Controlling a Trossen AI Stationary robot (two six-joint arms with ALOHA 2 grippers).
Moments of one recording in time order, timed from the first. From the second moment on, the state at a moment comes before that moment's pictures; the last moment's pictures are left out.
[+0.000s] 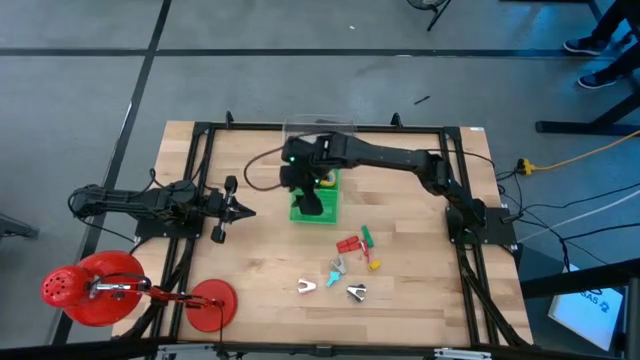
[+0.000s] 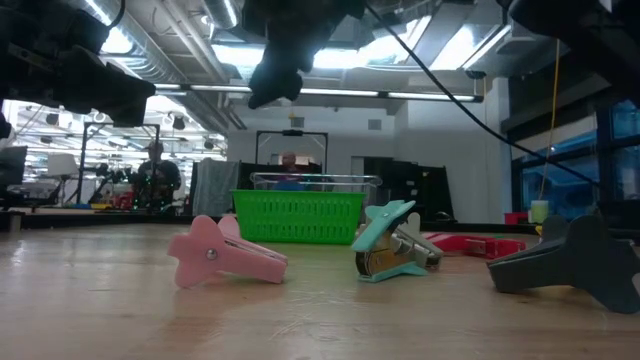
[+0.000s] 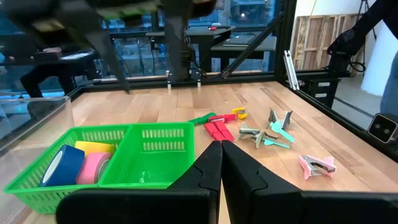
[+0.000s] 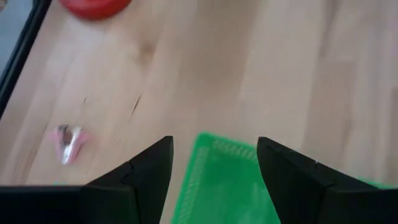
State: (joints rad) left arm -0.01 0.11 0.01 0.03 0.07 0.02; right arm -0.11 2.27 2.28 -1.06 -0.33 -0.24
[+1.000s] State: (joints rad) left arm -0.01 0.11 0.01 0.03 0.07 0.02; right arm 0.41 2.27 2.26 -1.04 -0.19 -0.24
